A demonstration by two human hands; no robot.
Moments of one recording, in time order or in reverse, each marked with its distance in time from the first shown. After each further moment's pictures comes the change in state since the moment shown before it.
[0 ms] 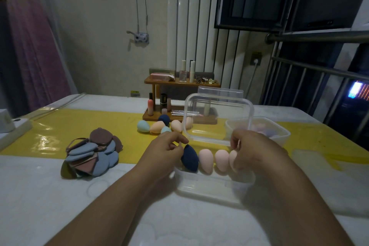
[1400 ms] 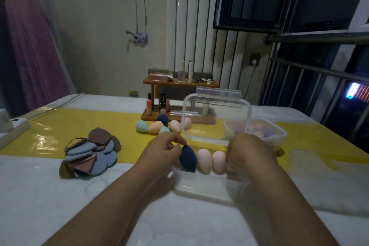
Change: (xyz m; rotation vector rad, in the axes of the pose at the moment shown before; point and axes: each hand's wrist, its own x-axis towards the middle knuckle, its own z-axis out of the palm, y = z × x) left_hand -0.001 0.000 0.001 -0.029 0.003 -0.019; right_hand -0.002 -0.016 0.010 -0.063 0.094 0.113
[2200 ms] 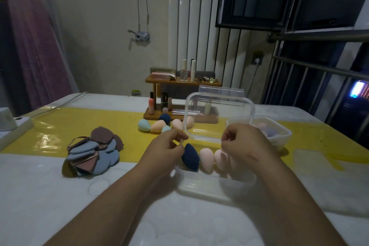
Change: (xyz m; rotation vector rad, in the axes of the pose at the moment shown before) left_hand 0.001 -0.001 0.000 0.011 0.006 -0.012; right_hand 0.008 0.004 -0.001 0.337 0.080 -0.202
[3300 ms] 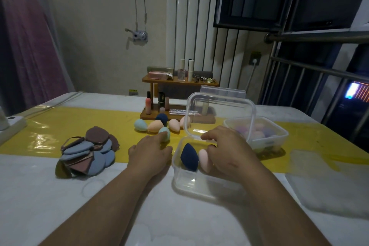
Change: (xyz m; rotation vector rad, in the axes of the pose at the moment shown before) left_hand 0.018 -0.021 -0.004 0.653 0.069 -0.184; right_hand 0.007 -0.002 0.026 -0.124 -0.060 -0.201
